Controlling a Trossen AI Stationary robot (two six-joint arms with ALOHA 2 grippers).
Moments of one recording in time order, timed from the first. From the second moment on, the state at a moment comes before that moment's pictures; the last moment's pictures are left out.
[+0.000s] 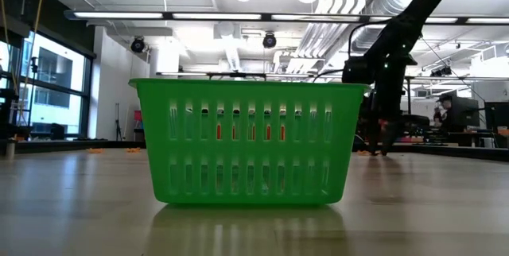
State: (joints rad) left arm 0.13 0.93 0.70 0.33 -0.06 -0.18; right arm -0.84 1.62 0.82 -0.53 -0.01 0.68
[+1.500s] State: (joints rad) left arm 0.17 0.95 0.72 0.31 -0.01 -0.24; right arm -0.21 1.06 0.82 0.27 -0.17 0.06
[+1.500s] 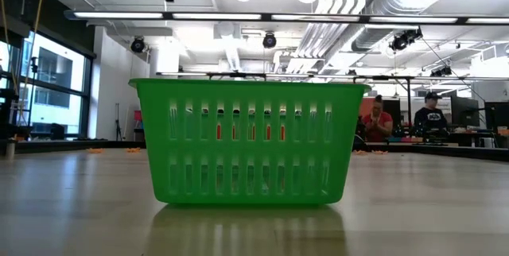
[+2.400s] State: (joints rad) left arm 0.14 0.94 0.72 0.65 0.00 -0.18; right arm -0.25 1.34 0.98 0.17 -0.11 0.18
